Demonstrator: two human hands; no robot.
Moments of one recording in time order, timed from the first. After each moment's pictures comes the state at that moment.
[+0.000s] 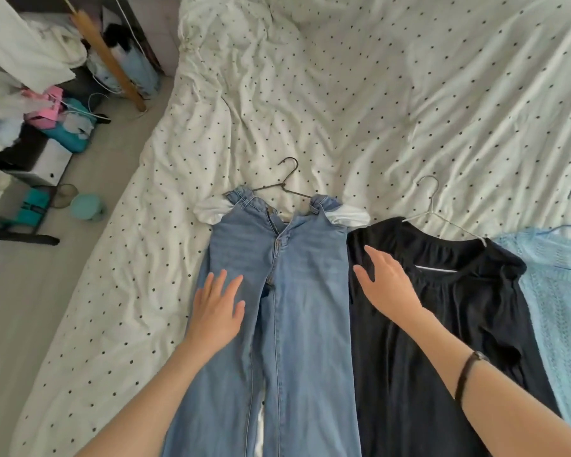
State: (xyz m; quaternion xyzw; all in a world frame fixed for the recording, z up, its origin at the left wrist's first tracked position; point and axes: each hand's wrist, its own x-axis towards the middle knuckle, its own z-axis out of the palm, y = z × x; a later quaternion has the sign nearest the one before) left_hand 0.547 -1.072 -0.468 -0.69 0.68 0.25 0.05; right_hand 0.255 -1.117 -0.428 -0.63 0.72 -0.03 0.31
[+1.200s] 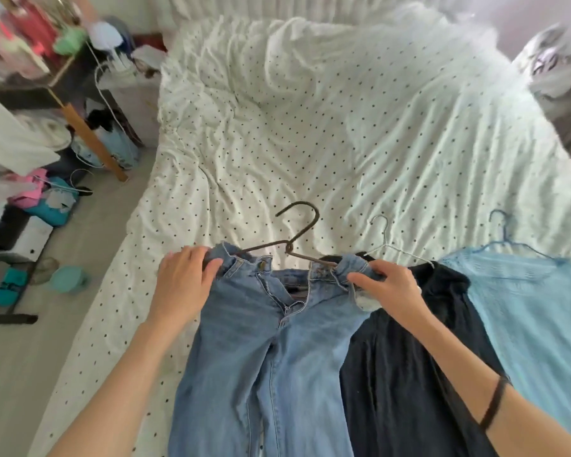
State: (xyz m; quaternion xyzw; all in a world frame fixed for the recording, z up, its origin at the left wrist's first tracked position) left_hand 0.547 -1.174 -0.345 -0.65 0.74 0.08 -0.12; right_hand 0.226 -1.129 -0.338 -0.52 0.74 -0.27 0.34
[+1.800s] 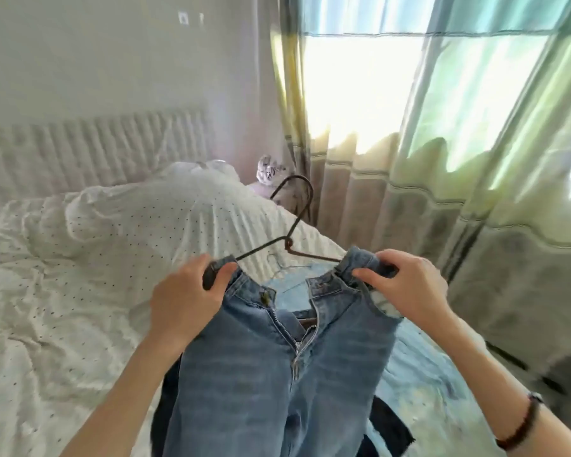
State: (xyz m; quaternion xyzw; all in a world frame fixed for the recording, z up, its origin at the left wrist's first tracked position) left_hand 0.317 -0.964 -0.095 -0.34 0.86 0.12 -0.36; right_hand 0.100 -0.765 -0.069 -0.39 0.86 -0.31 -0.10
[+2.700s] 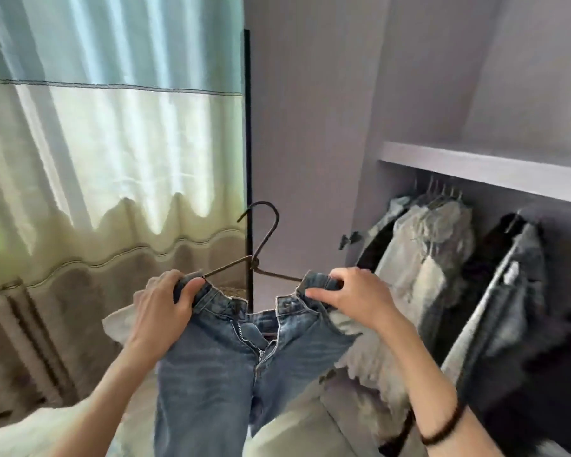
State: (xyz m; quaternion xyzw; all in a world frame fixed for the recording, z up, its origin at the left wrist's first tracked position) left_hand -0.057 -0.406 -0.055 0.23 0.87 0.39 -0.22; right_hand 0.079 -0.161 -0.015 0.16 0.96 -0.15 -0.17
